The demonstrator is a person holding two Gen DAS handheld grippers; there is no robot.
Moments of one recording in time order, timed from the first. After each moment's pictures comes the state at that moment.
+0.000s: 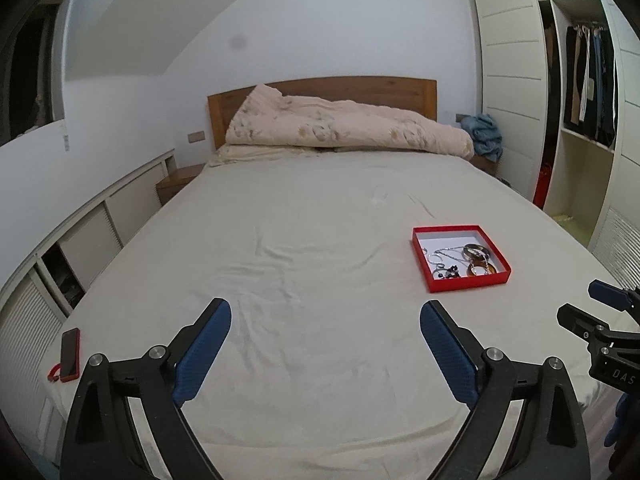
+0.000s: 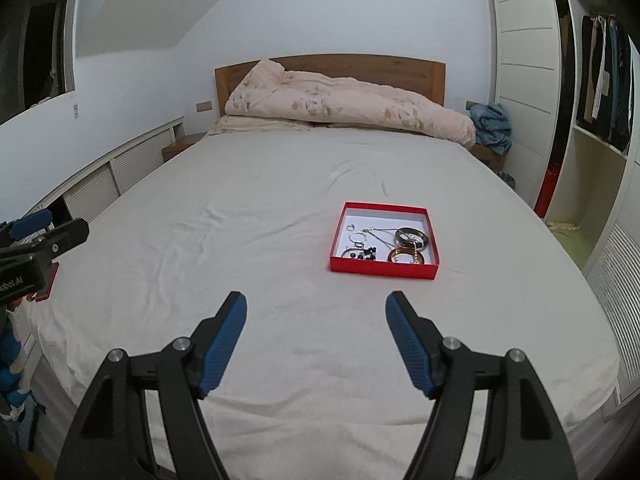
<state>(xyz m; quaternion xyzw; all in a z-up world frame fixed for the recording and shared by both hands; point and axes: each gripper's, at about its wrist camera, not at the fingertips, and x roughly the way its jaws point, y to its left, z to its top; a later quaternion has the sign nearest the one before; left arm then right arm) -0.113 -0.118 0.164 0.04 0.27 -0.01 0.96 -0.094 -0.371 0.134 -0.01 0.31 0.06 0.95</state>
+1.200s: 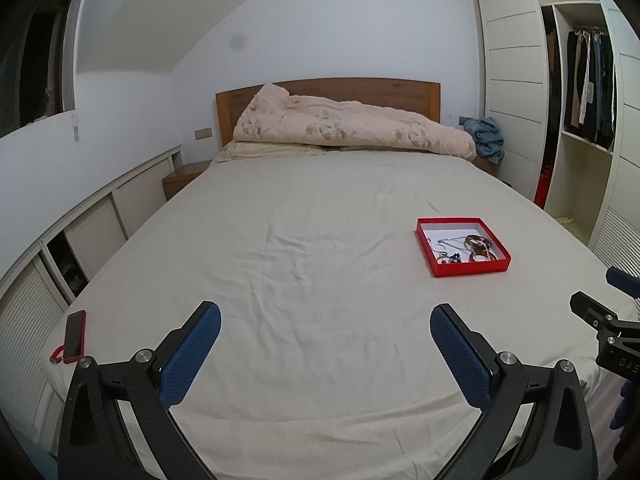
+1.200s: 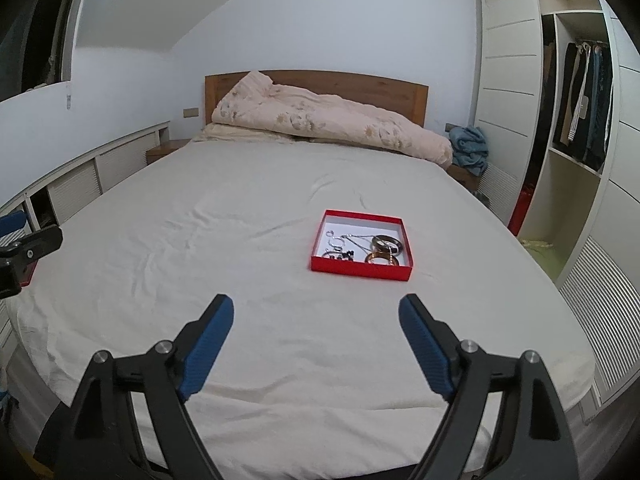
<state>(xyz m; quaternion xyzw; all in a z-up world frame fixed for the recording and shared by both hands) -0.147 -0.106 0.145 0.03 0.27 -0.01 0.96 -0.140 -0.360 0.132 -0.04 0.28 0.02 0.96</state>
